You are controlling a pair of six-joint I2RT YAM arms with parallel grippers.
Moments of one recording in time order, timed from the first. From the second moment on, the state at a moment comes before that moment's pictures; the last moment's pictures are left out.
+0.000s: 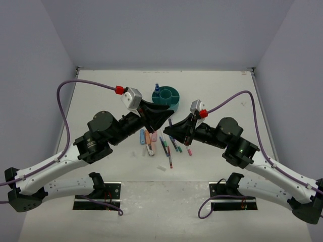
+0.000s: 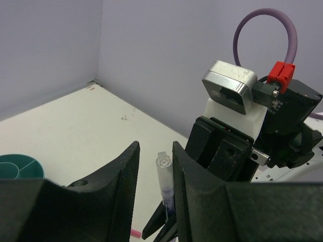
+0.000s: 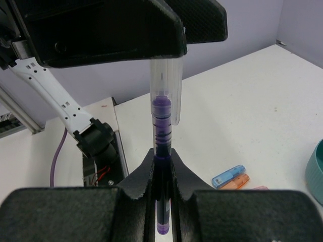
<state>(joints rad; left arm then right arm) -1.06 0.96 1.07 0.08 -0.08 -0.27 0.93 0.85 0.84 0.07 -0.30 0.23</state>
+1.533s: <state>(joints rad) -1.03 0.95 0.73 0.69 -0.13 -0.49 0.93 0.99 1.11 -0.24 -0.26 0.26</state>
